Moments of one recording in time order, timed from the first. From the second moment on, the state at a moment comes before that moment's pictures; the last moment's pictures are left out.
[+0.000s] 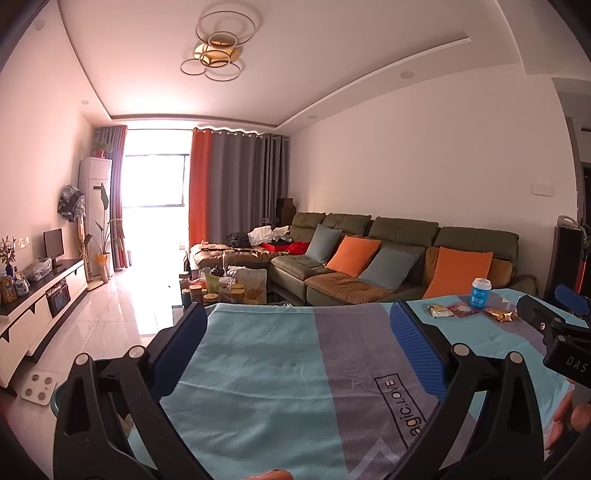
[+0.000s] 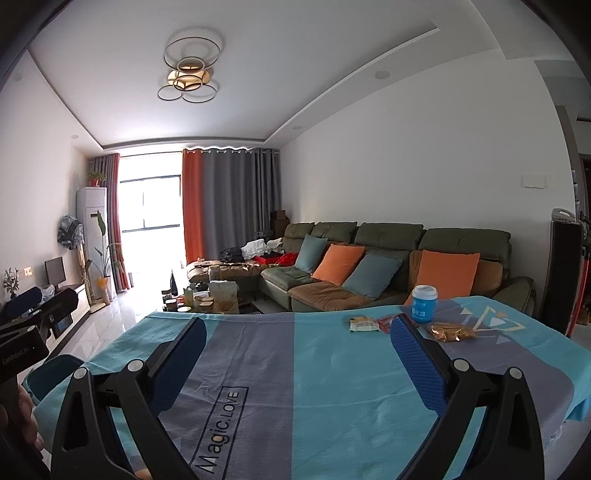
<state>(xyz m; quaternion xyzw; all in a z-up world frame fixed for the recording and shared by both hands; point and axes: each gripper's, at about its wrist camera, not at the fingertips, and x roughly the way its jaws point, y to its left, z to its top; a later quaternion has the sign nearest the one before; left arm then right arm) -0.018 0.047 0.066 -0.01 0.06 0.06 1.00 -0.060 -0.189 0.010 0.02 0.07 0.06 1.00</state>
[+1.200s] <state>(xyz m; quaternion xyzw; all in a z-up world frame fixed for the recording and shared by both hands) -0.024 0.048 0.045 -0.01 0.07 0.05 1.00 -0.074 -0.180 0.010 0.01 0.06 0.05 1.00</state>
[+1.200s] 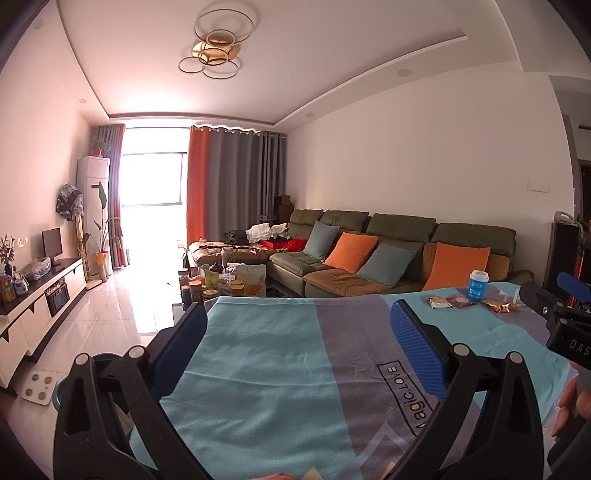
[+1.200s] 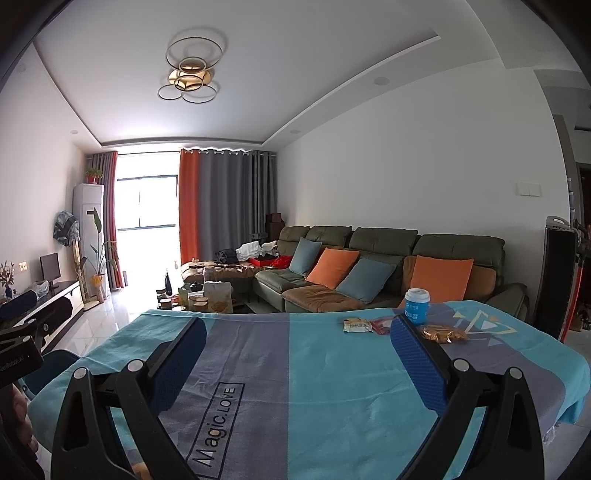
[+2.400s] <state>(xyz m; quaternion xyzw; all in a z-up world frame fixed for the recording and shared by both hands) -0.022 0.040 0.041 0.00 0.08 0.03 1.00 -0.072 -0.179 0.012 0.00 0.08 0.05 1.00</state>
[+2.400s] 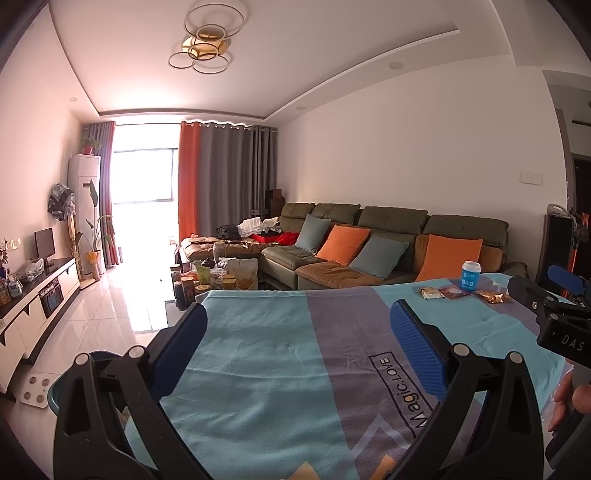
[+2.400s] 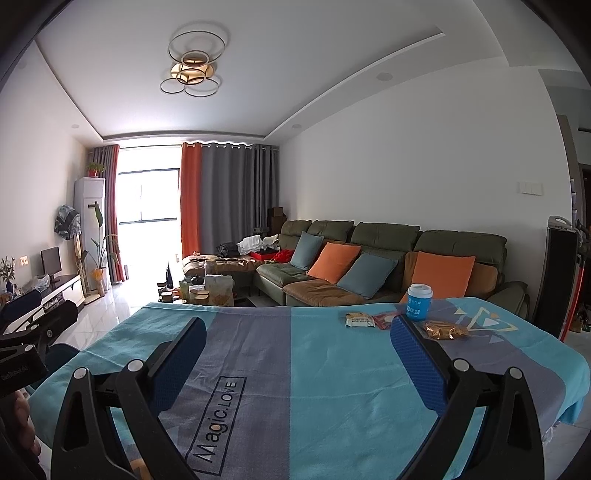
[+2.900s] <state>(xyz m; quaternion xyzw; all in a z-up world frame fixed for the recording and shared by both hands) -0.013 0.039 0.037 0.00 0.09 0.04 0.99 -0.062 -0.188 0.008 0.01 0.08 0.04 1.00</state>
